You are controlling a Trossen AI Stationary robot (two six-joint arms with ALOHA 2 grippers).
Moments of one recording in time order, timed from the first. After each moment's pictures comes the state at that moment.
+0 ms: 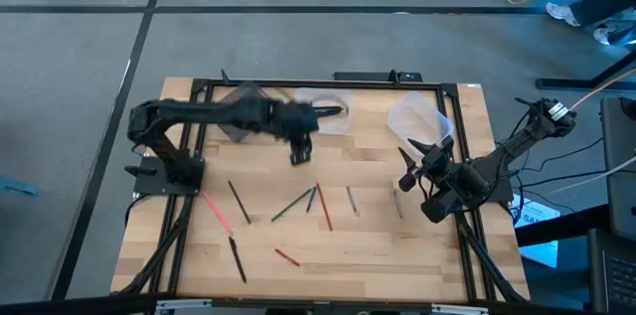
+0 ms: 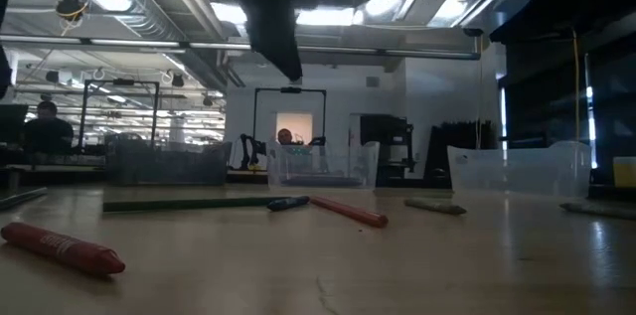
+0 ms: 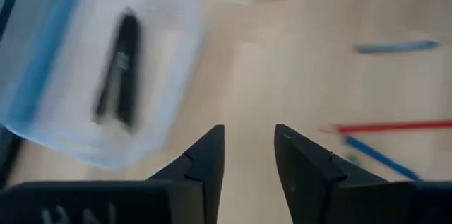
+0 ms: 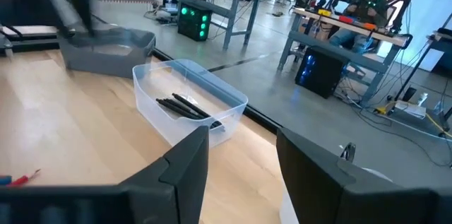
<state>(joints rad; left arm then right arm) 0.11 1.63 1.38 -0.78 -0.17 -0.12 0.64 1.04 0.62 -0.81 1.39 1.07</state>
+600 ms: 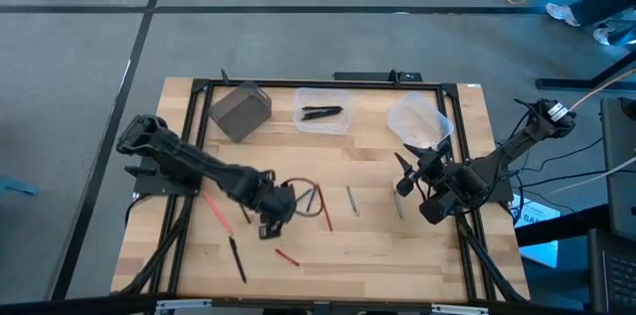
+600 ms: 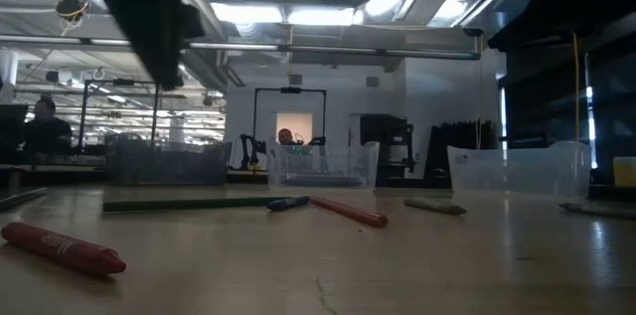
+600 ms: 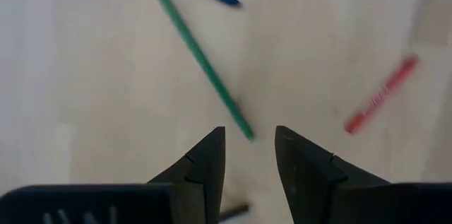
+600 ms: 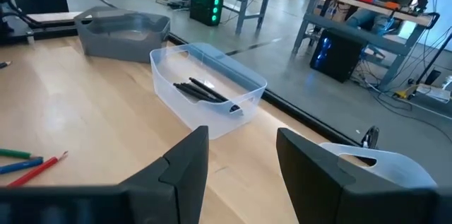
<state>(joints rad) -0.40 1.64 1.25 -0.93 -0.11 -0.57 0.64 1.05 0.62 -0.74 1.31 1.04</state>
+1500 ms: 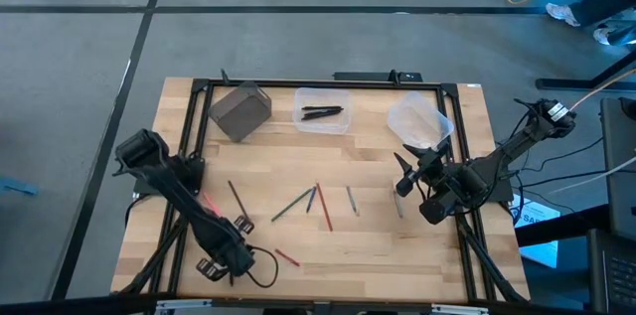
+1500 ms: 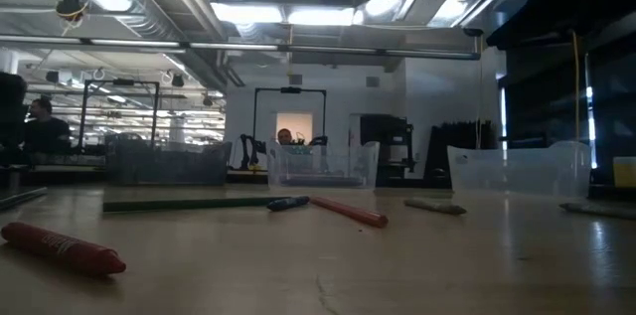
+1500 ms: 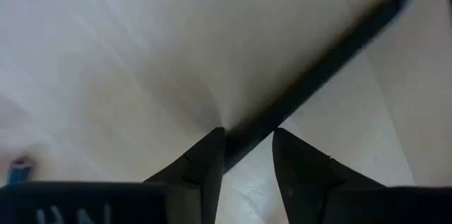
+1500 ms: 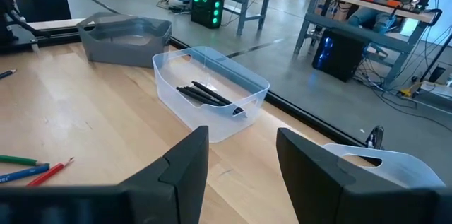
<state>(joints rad) -0.80 1.73 0.98 -0.75 0.14 -0.24 0.64 1.05 0.62 -0.71 1.32 1.04</state>
